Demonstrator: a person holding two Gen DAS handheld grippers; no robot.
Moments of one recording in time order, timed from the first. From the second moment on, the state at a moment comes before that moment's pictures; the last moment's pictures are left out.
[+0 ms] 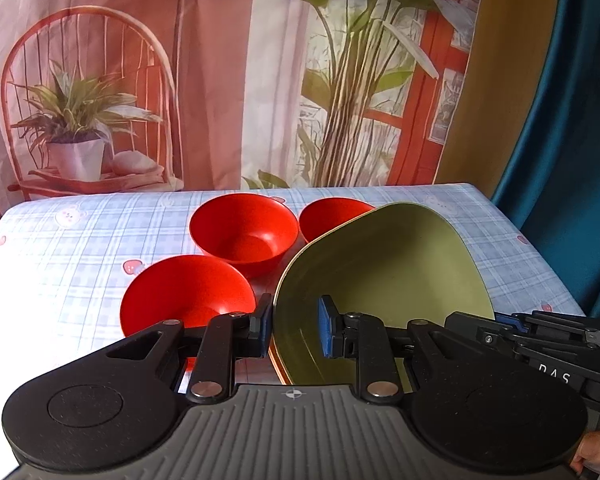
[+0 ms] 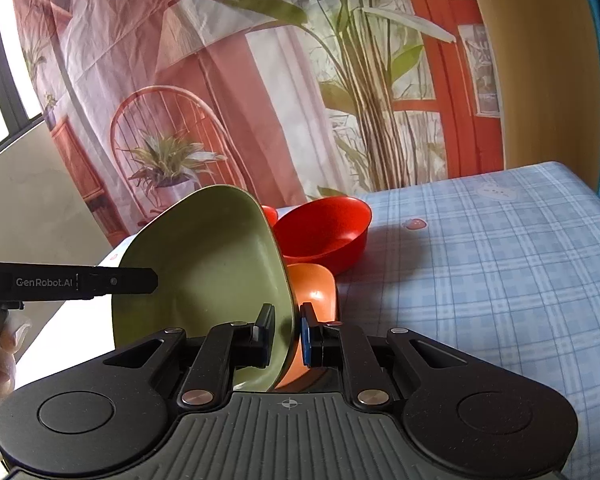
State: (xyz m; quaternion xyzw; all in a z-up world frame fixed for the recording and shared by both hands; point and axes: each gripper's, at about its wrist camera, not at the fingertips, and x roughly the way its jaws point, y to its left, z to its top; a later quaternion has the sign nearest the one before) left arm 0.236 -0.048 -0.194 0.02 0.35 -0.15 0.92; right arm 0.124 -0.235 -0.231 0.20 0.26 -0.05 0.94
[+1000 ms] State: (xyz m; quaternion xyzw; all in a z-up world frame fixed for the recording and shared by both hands) left arm 0.277 -0.063 -0.231 0.08 0.38 -0.15 0.91; right arm 0.141 -0.212 -0.255 0.10 0.28 -0.09 0.95
